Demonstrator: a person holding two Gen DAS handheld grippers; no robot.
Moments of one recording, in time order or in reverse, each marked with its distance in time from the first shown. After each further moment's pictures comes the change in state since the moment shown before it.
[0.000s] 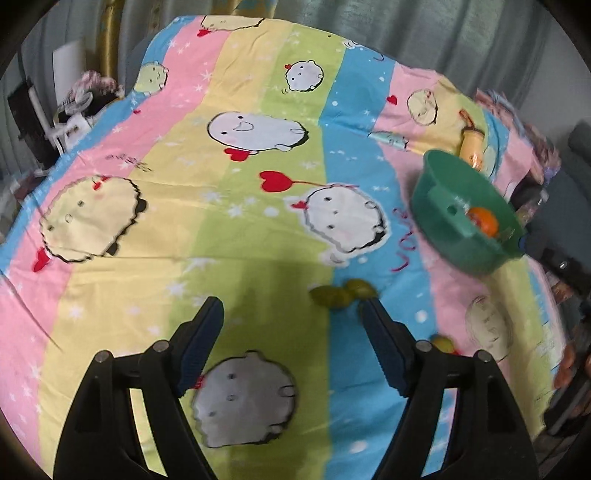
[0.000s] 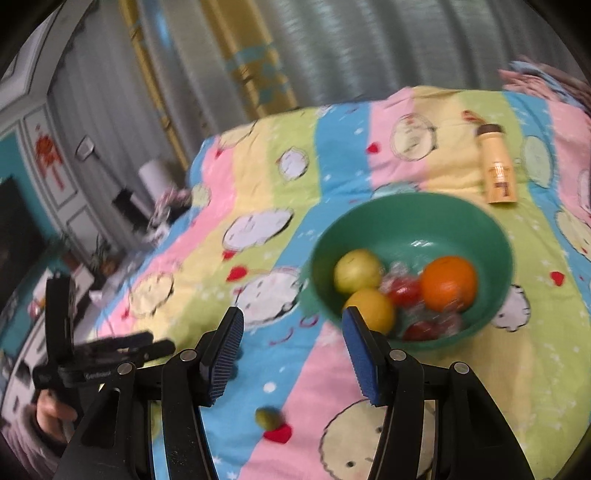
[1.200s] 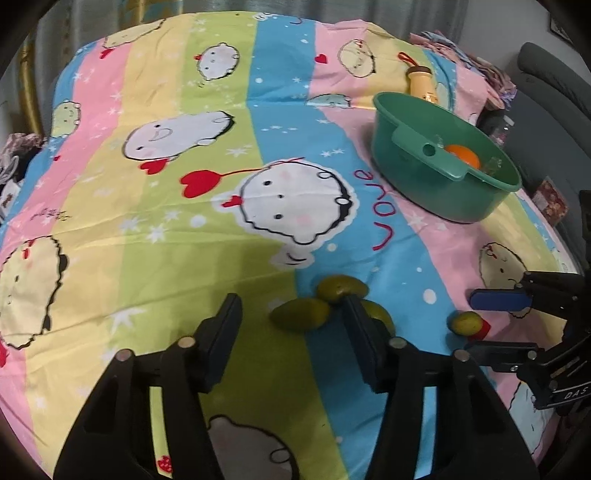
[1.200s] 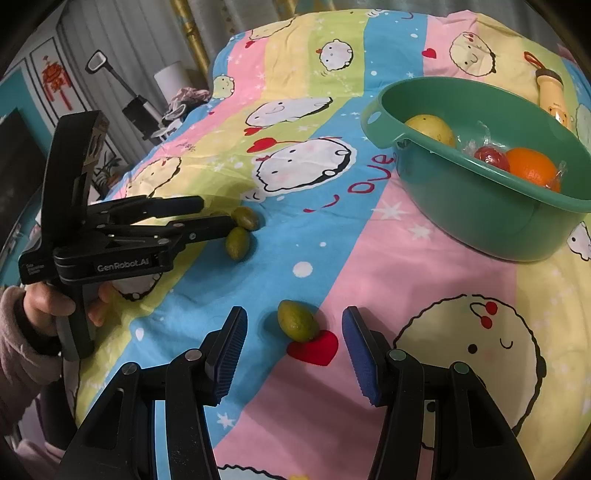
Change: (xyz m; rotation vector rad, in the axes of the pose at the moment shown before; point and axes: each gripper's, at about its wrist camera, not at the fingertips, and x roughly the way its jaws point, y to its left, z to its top) left arm 0.057 -0.025 0.004 0.271 0.037 -0.143; right arm 0.051 0.021 -0.070 -0.105 0.285 0.011
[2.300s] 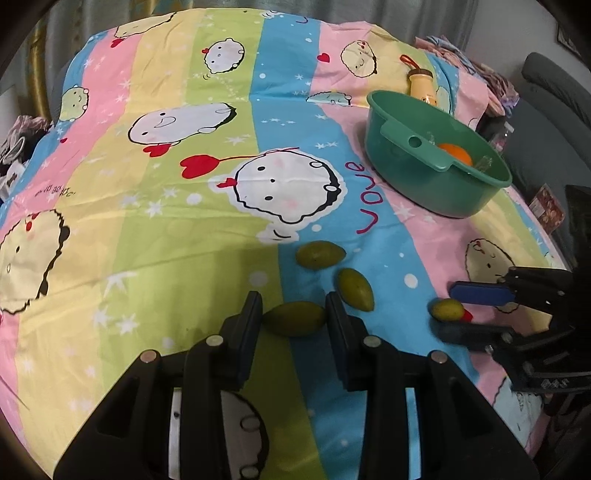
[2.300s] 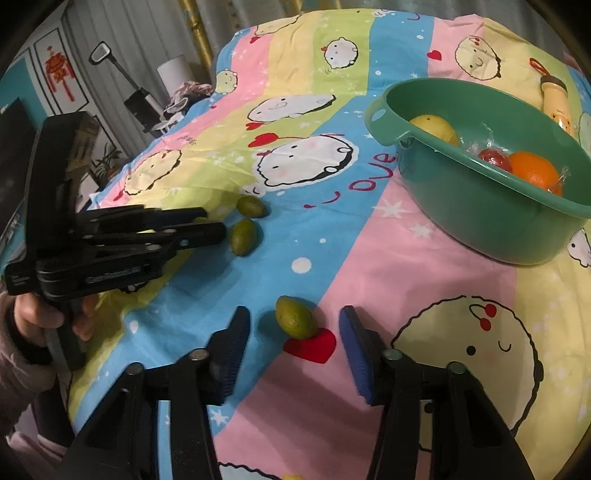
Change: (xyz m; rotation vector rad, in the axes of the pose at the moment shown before) left arm -0.012 -0.010 -0.015 -0.062 0.001 0.006; right arm 0.004 0.000 0.001 -0.032 0.013 -0.021
